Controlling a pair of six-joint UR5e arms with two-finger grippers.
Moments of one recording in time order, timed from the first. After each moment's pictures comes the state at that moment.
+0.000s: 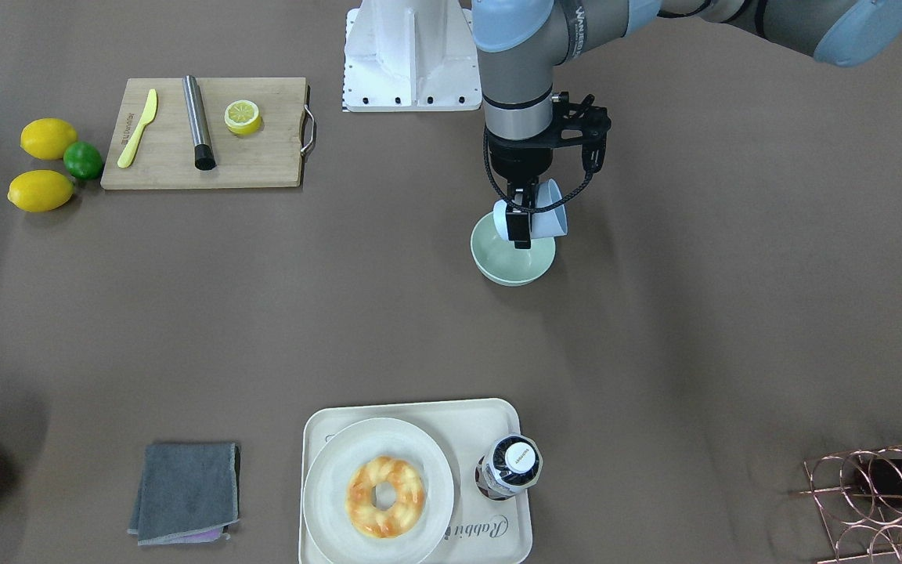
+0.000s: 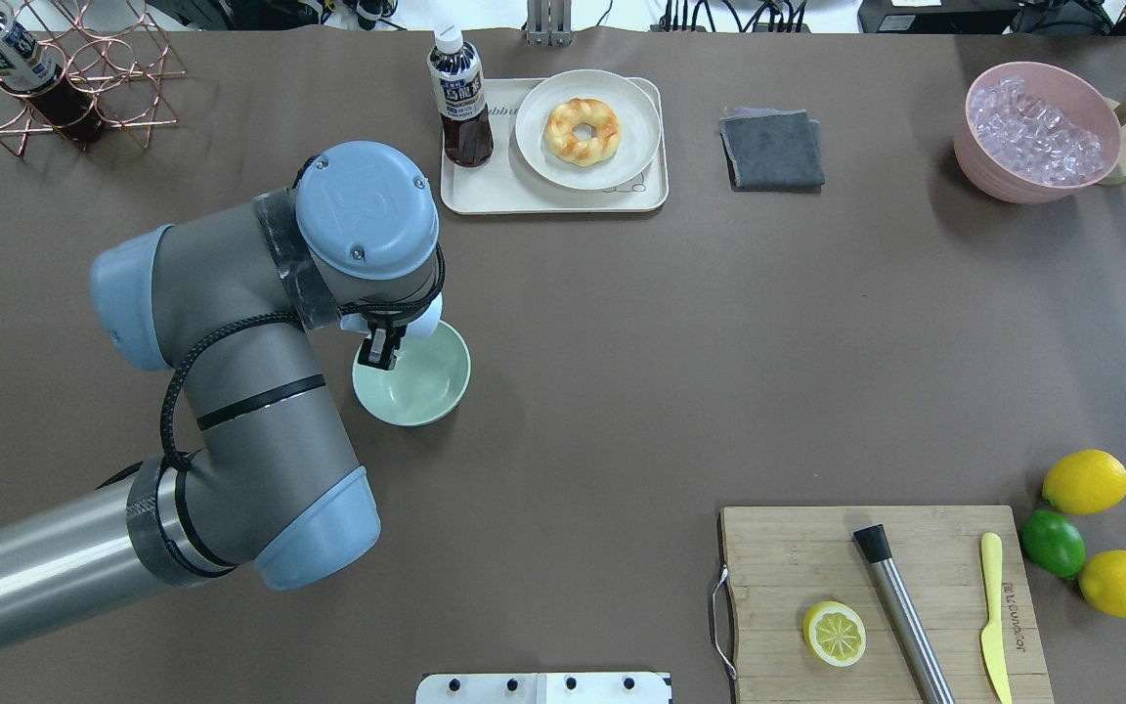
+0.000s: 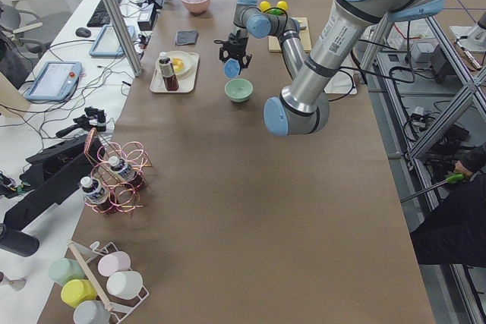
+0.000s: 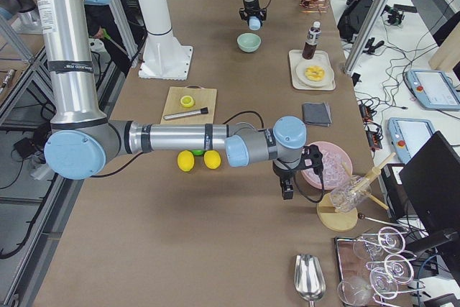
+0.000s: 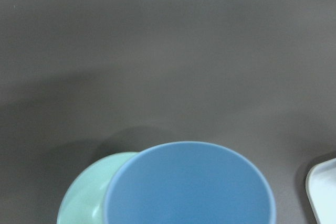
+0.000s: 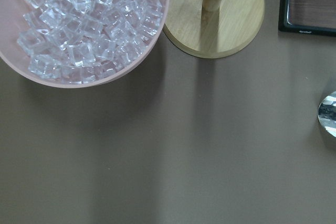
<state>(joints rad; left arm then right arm) -0.56 -2.30 -1.82 -1.24 -1.67 -2.50 1.49 -1.48 1.51 -1.36 2.34 0.12</state>
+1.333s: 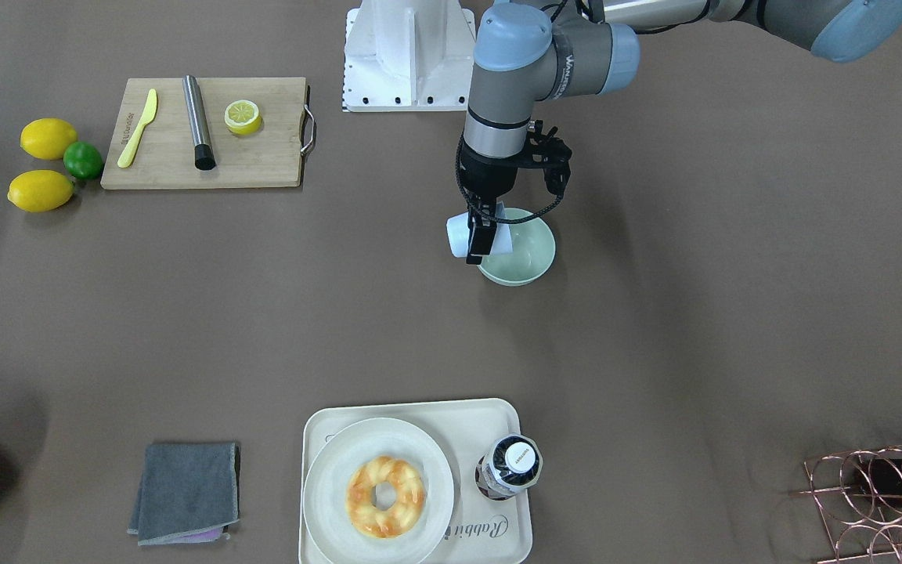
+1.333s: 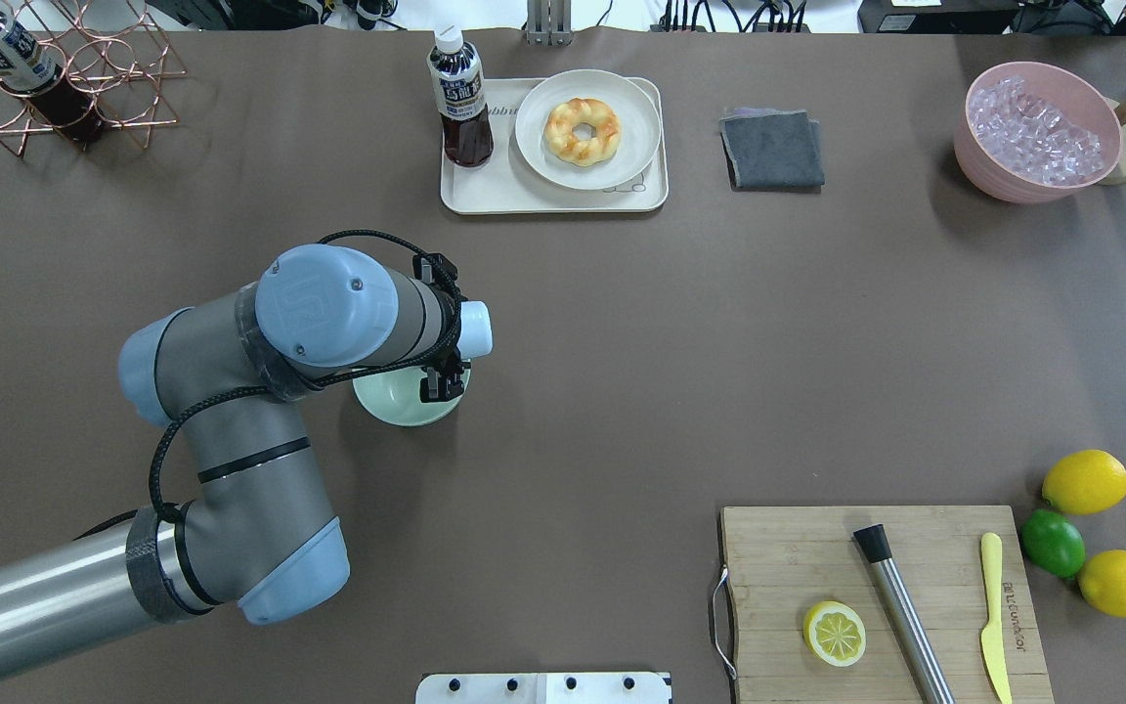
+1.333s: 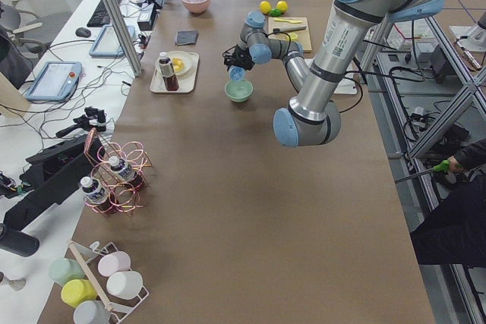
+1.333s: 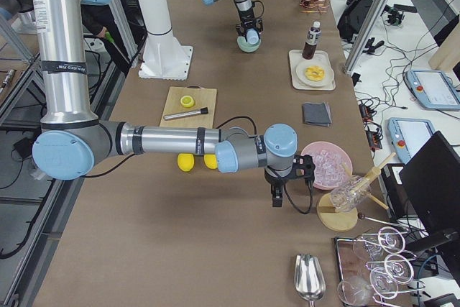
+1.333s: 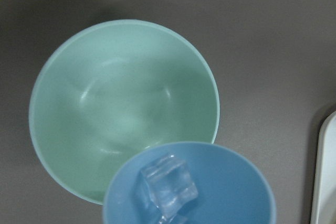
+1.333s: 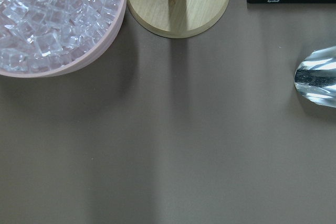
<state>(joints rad) -0.50 -2.18 -1.75 -1.77 -1.65 -2.86 1.51 -1.53 1.53 -1.36 2.34 0.20</state>
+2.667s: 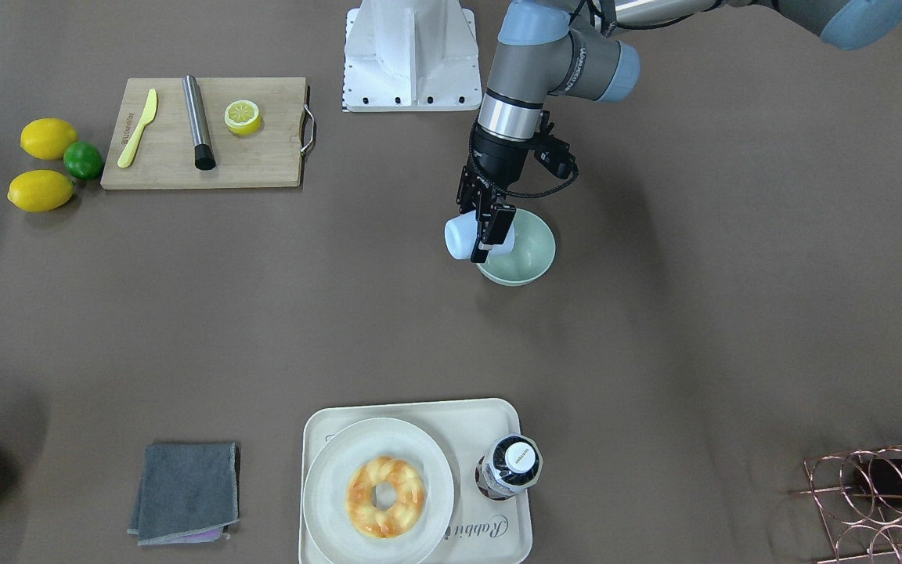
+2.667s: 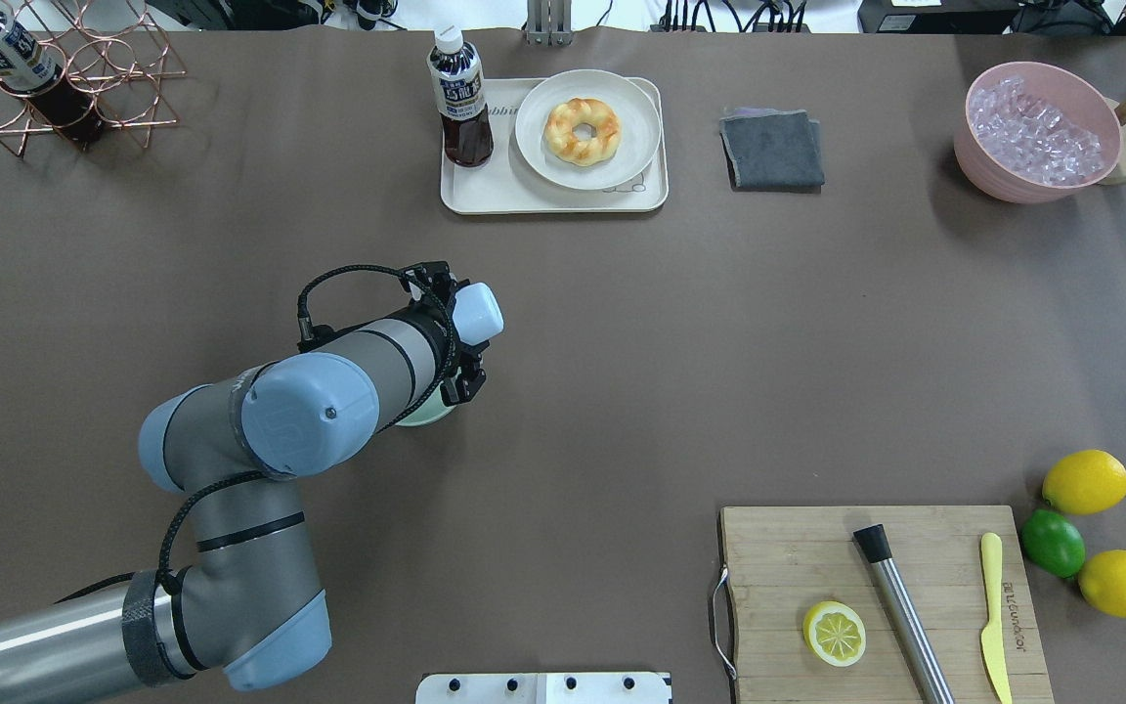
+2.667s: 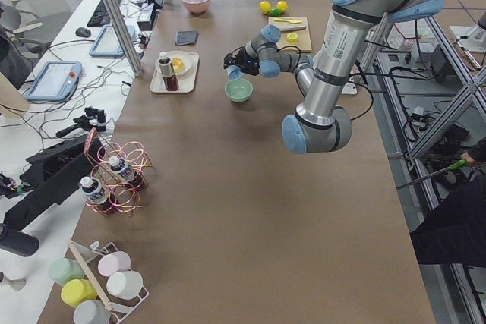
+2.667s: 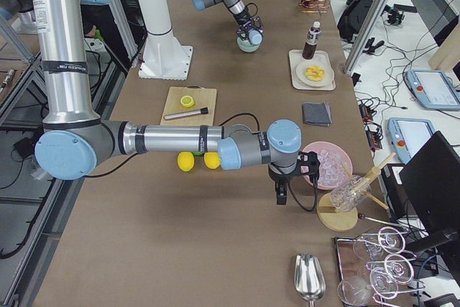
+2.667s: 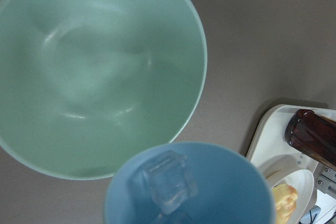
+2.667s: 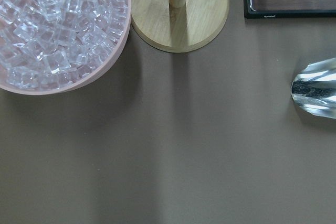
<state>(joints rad) -0.40 -2.10 -1.73 -2.06 -1.30 -3.08 1.53 -1.51 1.53 -1.37 2.34 0.20</state>
